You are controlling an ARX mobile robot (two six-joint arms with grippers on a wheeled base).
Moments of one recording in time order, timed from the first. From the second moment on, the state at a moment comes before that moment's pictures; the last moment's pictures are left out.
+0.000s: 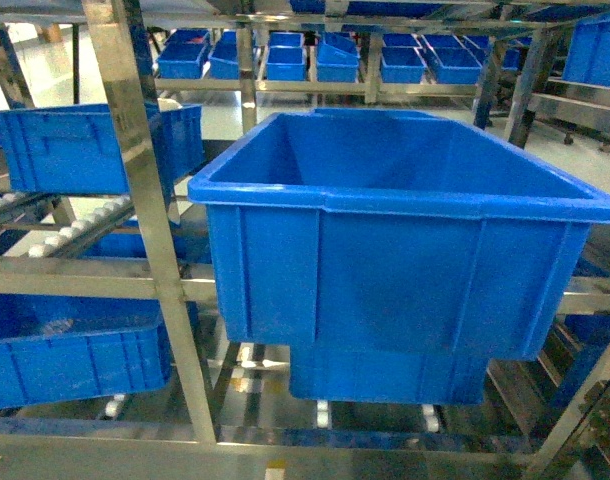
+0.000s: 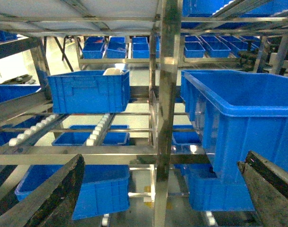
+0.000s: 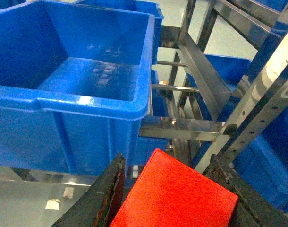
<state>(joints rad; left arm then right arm) 0.00 0.01 0.01 0.00 0.00 0.00 0.08 1.06 0.44 0.31 0.10 -0.05</state>
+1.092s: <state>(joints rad) 0.00 0.01 0.01 0.00 0.00 0.00 0.12 1.19 0.51 0.28 0.04 0.05</state>
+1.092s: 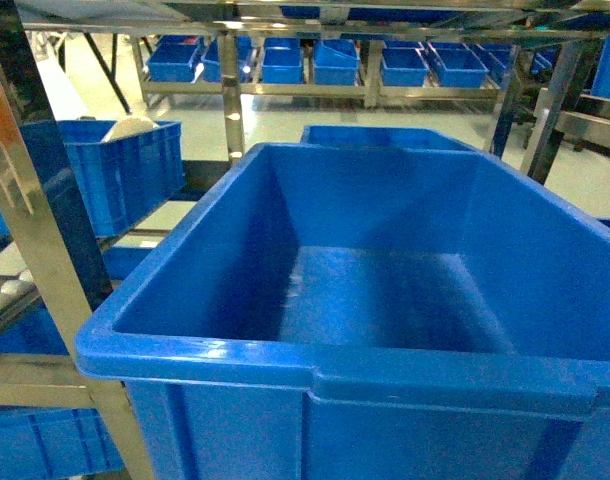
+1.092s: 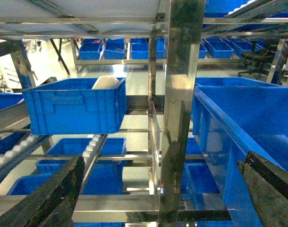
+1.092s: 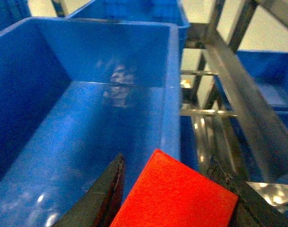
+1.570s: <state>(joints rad) 0.00 0.01 0.01 0.00 0.00 0.00 0.32 1.66 0.85 0.26 0.02 0.16</state>
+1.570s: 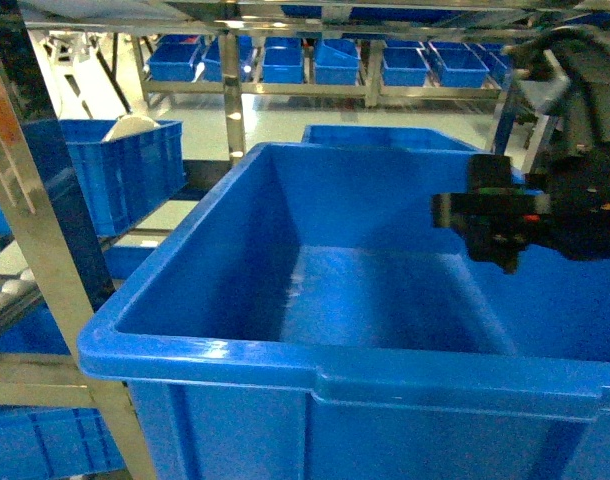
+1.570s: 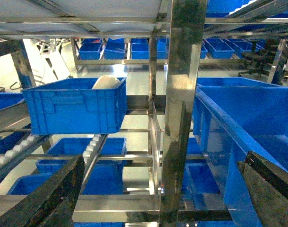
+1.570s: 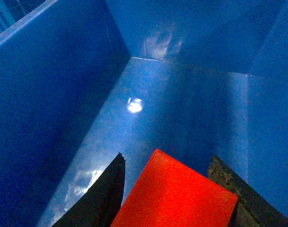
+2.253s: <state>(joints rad) 0.00 0.01 0.01 0.00 0.00 0.00 0.39 1.59 0.68 0.69 0.23 -0.08</state>
